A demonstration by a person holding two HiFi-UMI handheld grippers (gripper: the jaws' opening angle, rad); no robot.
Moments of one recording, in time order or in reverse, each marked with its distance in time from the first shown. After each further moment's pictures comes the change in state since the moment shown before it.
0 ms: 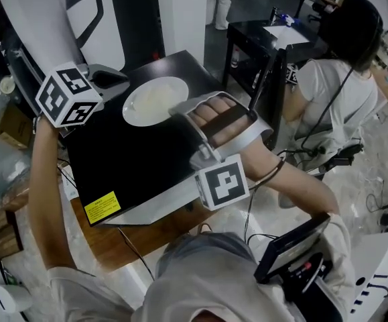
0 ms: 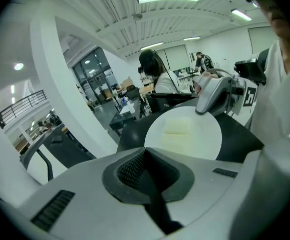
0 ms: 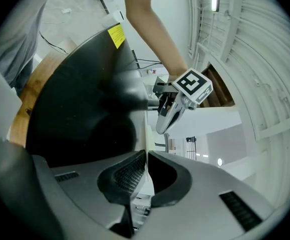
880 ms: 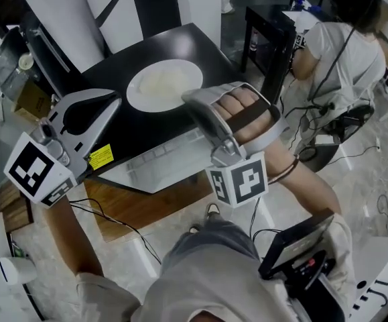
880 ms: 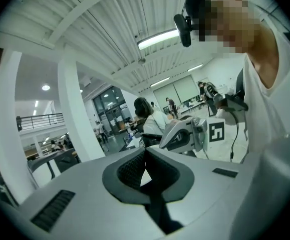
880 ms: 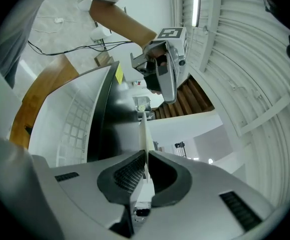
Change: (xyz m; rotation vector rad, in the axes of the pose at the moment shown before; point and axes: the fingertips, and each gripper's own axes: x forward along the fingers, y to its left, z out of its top) left arm -0.117 -0.184 0.088 -0.056 -0.429 0.203; right arm -0.114 0.012 -0.001 0.095 -0.106 -0.162
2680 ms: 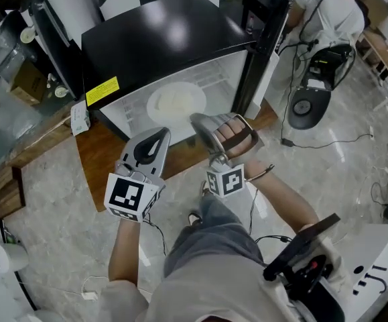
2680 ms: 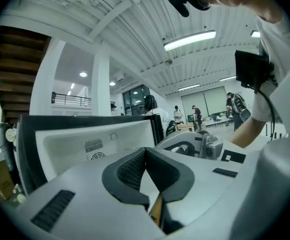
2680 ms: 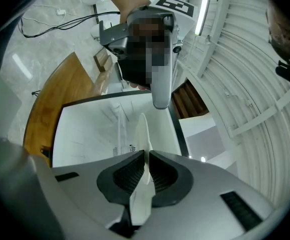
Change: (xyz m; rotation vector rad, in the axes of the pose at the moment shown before) left arm -0.055 -0.232 -0.144 -0.308 -0.030 0.260; right arm -0.119 0.196 0.095 0.015 0.022 -0.103
